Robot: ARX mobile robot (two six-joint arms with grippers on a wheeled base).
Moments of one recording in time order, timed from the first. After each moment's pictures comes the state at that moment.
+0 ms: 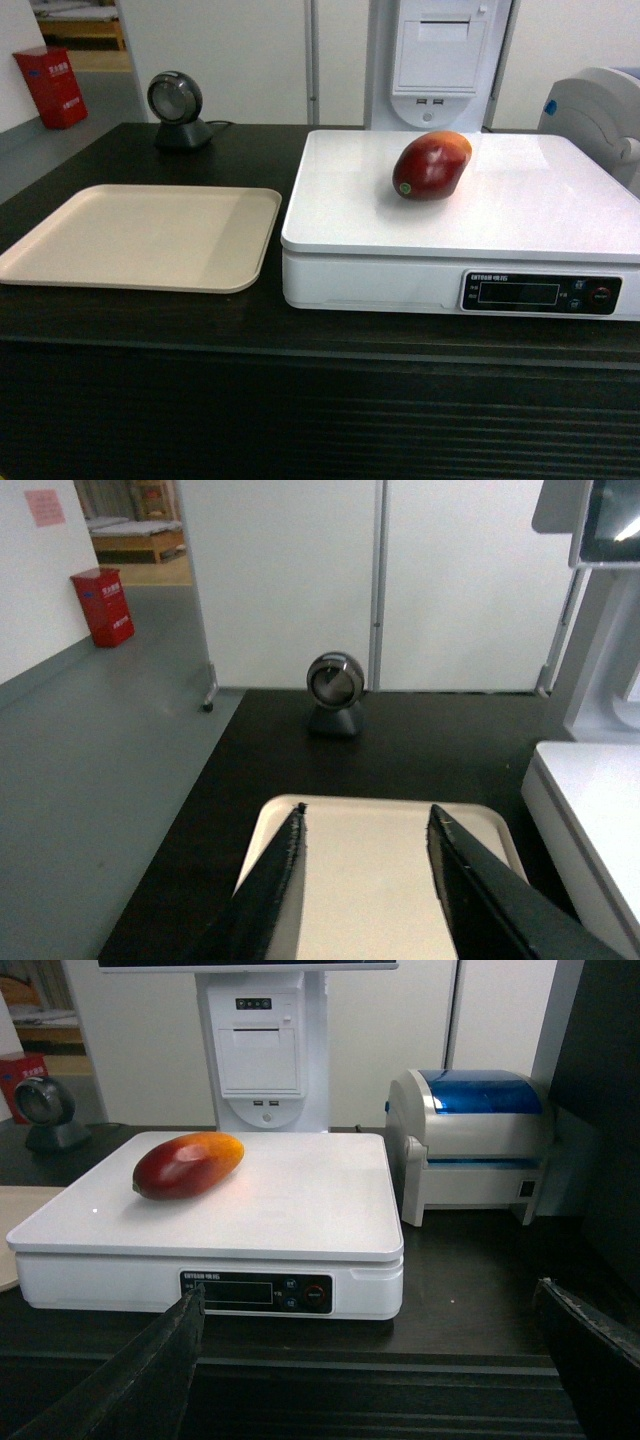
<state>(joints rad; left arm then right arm) 0.01 1.01 0.53 0.46 -0.03 0.00 0.00 0.00 0.01 0.00 0.00 0.00</state>
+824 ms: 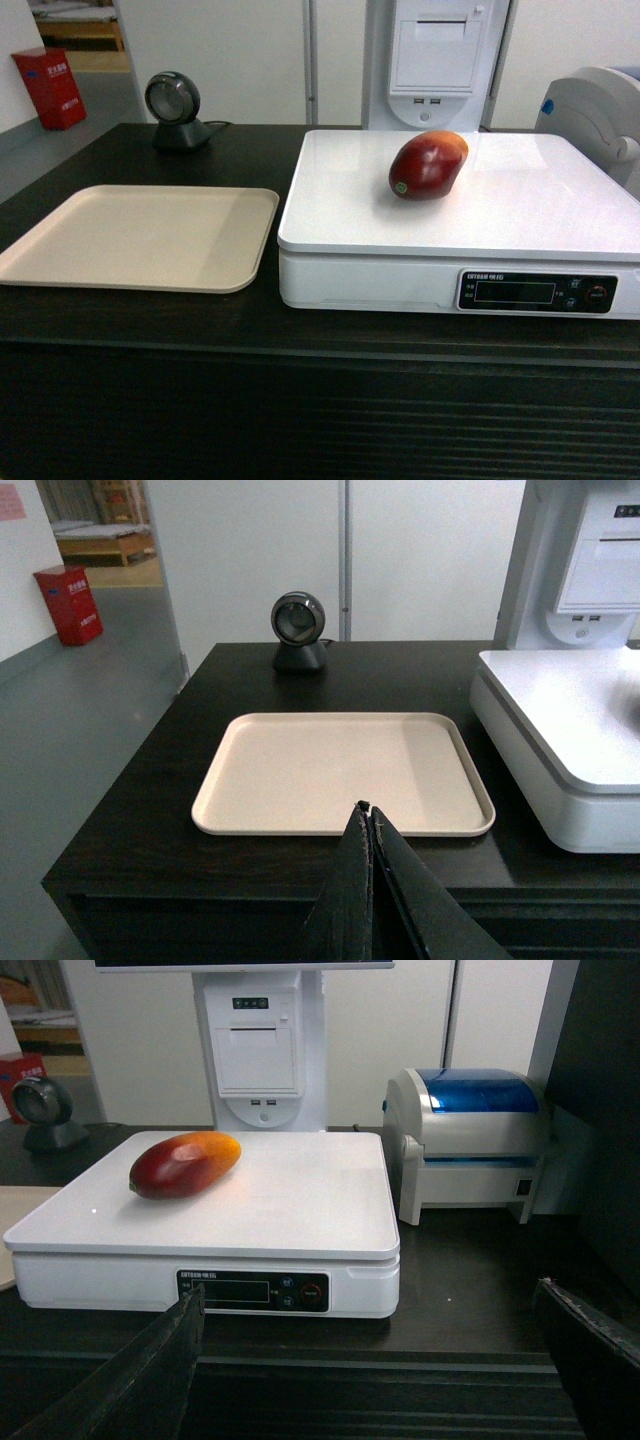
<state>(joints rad) 0.00 0.51 0.07 0.43 0.00 0.00 0.00 0.00 0.01 0.00 0.00 0.00</state>
